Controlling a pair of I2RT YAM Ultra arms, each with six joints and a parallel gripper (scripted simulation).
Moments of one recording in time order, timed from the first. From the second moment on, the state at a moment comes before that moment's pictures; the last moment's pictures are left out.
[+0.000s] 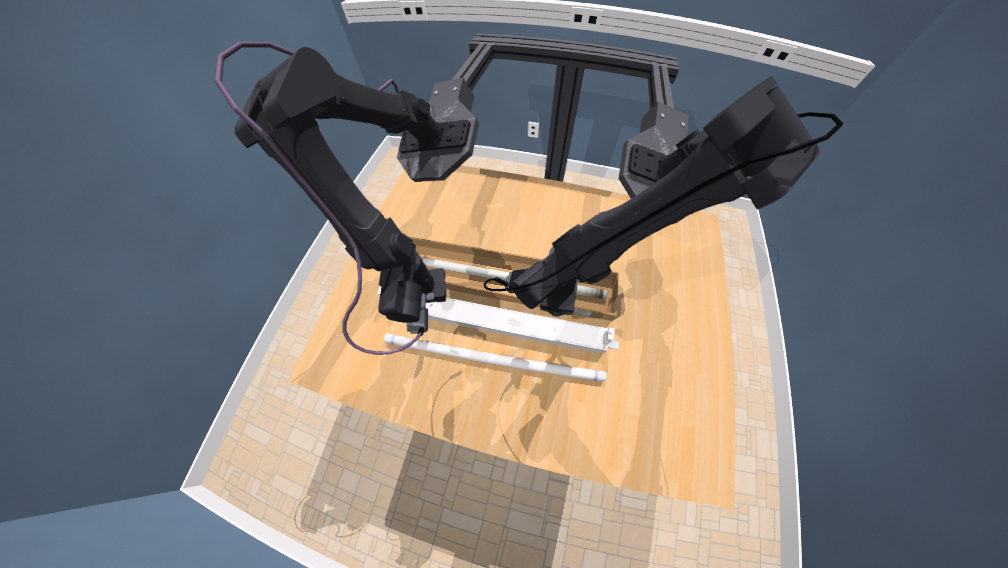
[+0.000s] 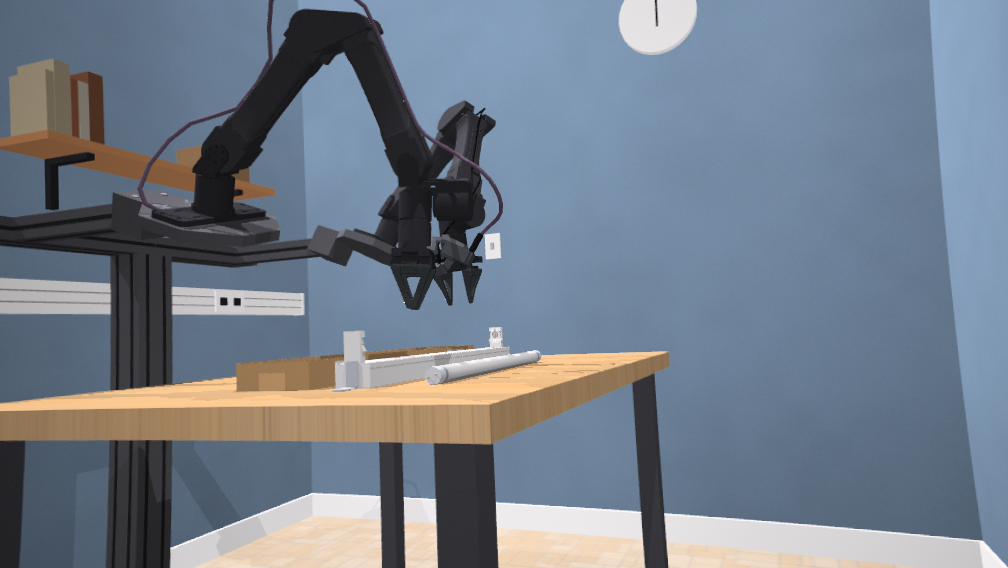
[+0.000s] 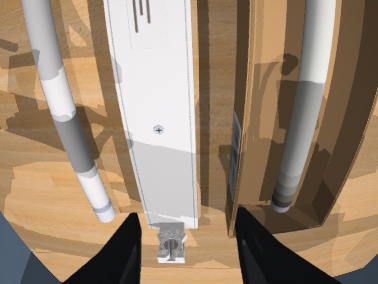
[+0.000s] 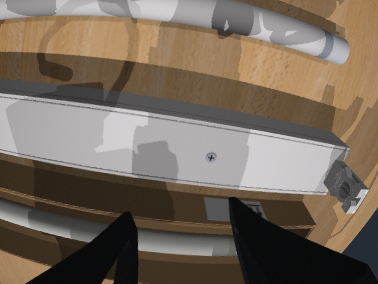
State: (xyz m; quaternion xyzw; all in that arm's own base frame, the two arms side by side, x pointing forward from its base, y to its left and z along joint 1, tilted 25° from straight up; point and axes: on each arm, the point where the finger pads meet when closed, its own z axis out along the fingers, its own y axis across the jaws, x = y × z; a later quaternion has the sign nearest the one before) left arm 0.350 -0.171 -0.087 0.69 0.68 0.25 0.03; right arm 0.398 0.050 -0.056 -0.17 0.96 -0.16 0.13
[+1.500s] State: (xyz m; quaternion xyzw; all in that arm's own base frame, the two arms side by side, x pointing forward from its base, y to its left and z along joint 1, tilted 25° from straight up) left arm 0.461 -0.135 -0.091 0.69 0.71 0.16 -0.05; right arm 0.491 0.018 -0.062 0.38 0.91 -0.11 0.09
